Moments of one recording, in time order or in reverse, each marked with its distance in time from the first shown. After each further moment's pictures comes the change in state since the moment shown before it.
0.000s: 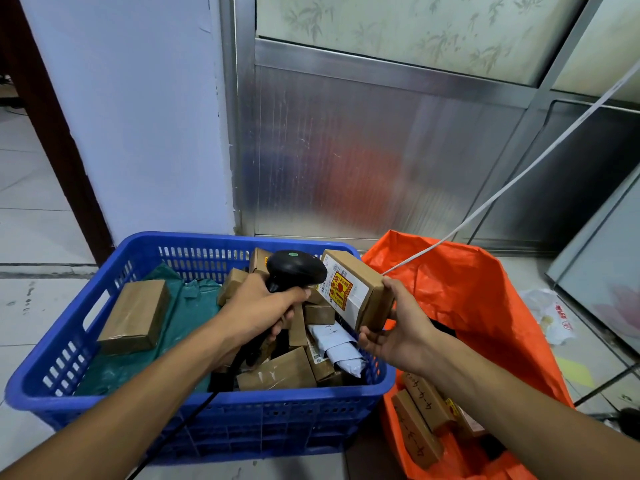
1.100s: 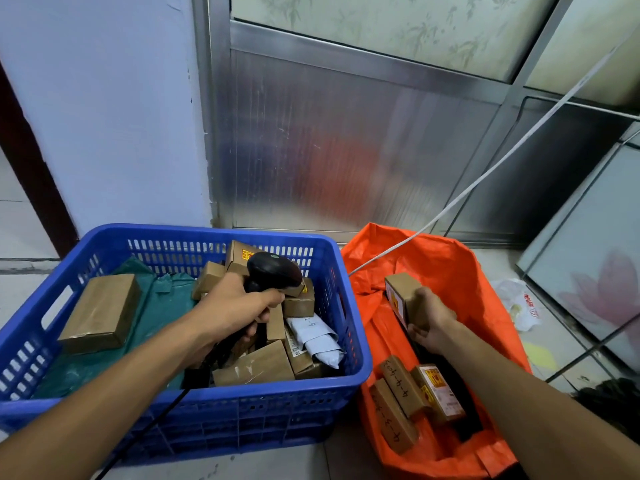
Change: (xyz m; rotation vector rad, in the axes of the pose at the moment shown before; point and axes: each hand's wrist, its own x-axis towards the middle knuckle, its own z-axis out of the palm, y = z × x) left_hand 0.008 -0.011 0.004 0.085 -0.016 -0.061; right_hand 0.069 -0.031 -0.093 -0.087 0.496 -0.216
